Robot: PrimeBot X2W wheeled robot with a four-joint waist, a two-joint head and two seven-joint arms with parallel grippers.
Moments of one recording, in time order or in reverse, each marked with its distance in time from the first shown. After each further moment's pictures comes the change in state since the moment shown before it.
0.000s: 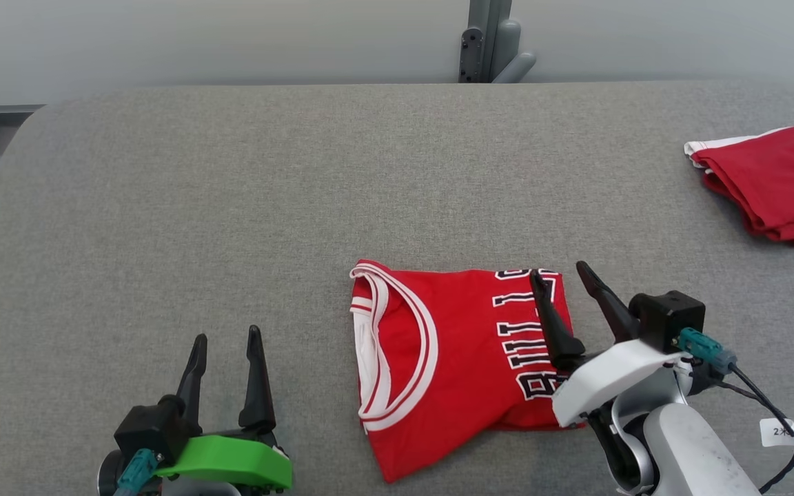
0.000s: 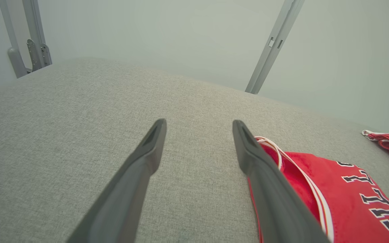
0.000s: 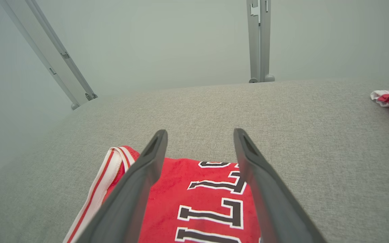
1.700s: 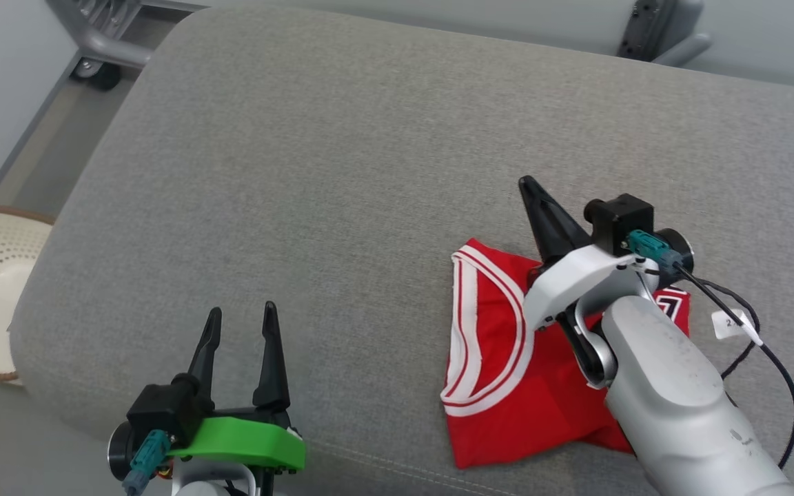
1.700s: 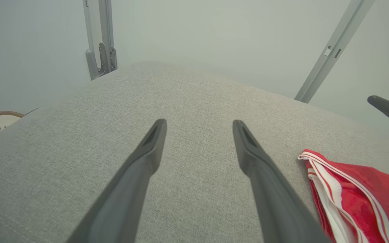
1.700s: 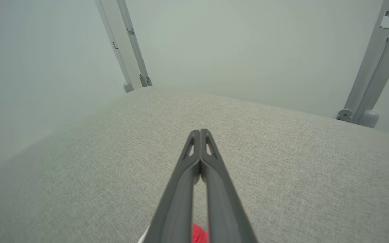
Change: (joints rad) left arm -0.032 0.000 -0.042 -0.028 0.005 0.011 0.000; right arm -0.425 0.004 0.134 0.485 -0.029 0.000 -0.179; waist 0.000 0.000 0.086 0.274
